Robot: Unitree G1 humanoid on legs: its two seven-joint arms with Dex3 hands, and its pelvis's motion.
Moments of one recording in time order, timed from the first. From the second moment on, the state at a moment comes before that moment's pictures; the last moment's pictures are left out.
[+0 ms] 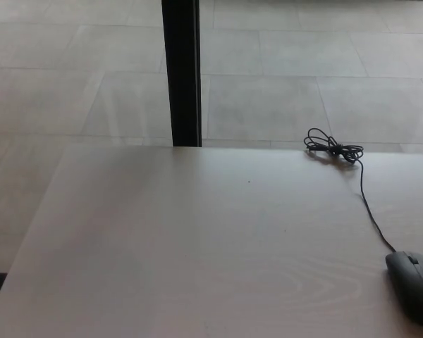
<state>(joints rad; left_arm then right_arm) 0.09 0.52 0.60 1.10 -0.18 -0.08 -0.18 0.31 -0.32 -0.46 0.49 0.06 0.01 0.00</state>
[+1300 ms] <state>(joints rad) 0.05 0.53 0.72 1.16 -0.32 -0.12 -0.27 -0.17 -0.53 -0.41 -0.12 0.16 0.23 -0.17</state>
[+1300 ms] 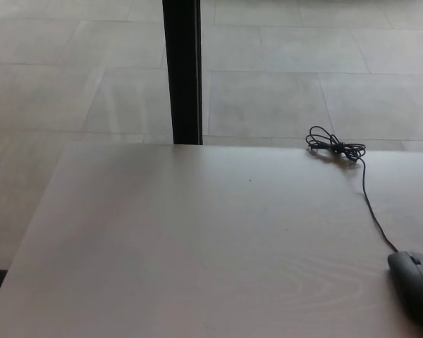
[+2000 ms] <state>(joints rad) 0.03 0.53 0.71 1.16 -0.33 -0.13 -0.28 -0.12 -0.67 0.11 0.16 -0.13 0.12 -0.09</state>
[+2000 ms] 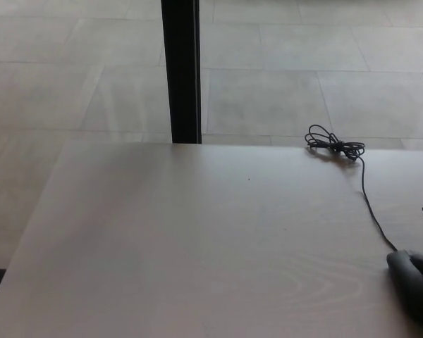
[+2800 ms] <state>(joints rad) 0.03 0.53 0.70 1.17 -0.34 -0.15 -0.28 -0.12 -0.72 0.26 0.29 -0.42 -0.15 -0.15</state>
